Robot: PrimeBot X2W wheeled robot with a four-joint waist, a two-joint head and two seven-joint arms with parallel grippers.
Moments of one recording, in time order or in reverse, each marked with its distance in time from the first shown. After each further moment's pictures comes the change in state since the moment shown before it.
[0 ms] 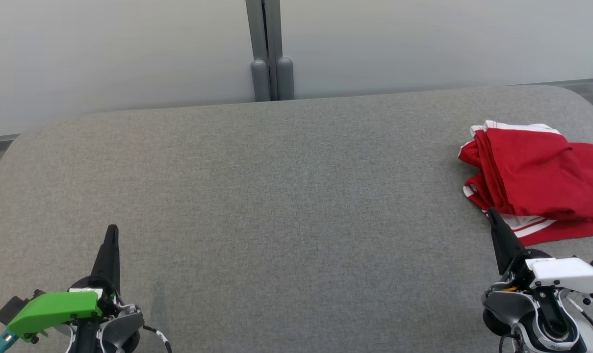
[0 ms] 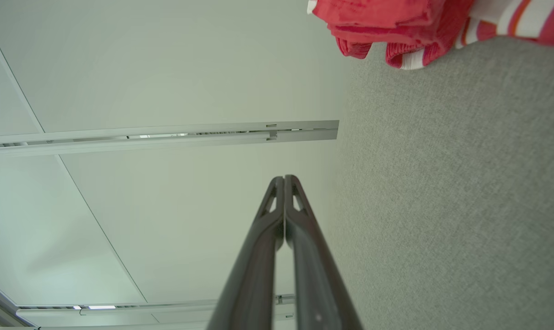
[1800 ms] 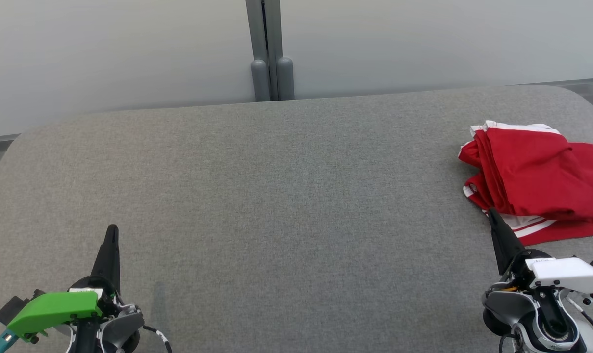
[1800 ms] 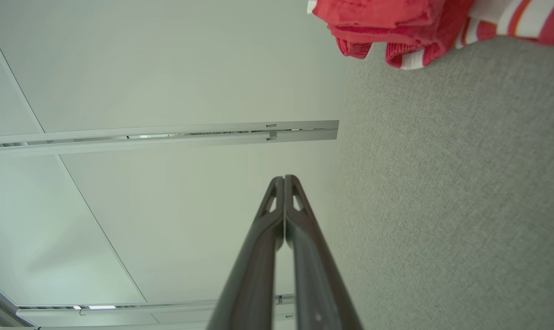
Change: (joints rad) left arm 0.000 0.000 0.000 0.000 0.000 0.000 0.000; right arm 0.000 0.000 0.000 0.000 0.000 0.000 0.000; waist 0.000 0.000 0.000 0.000
